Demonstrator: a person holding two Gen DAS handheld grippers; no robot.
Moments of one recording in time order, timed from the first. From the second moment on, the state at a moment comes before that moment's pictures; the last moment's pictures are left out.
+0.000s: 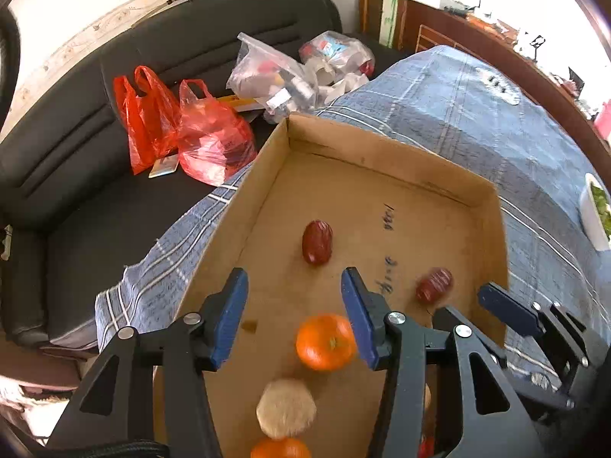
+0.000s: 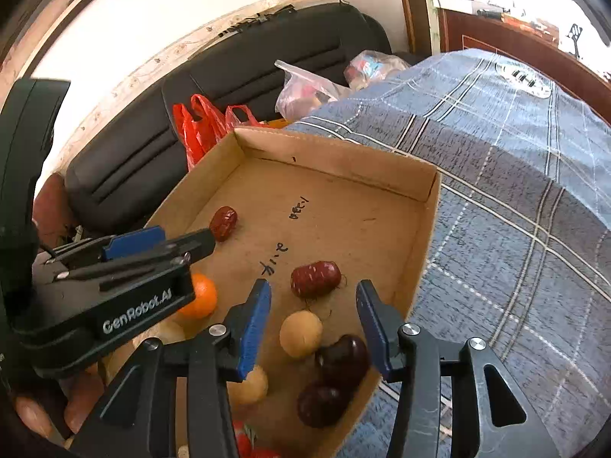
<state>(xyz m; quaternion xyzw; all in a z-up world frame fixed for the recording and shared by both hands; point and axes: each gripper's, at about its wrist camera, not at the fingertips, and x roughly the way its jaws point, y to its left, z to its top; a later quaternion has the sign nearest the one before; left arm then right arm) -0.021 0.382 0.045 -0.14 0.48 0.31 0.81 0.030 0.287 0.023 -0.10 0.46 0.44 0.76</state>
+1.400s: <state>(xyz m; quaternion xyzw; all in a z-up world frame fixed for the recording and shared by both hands) -0.177 0.257 0.098 -0.04 0.38 0.30 0.87 -0.126 0.164 0.079 -0.24 0.28 0.65 0.66</state>
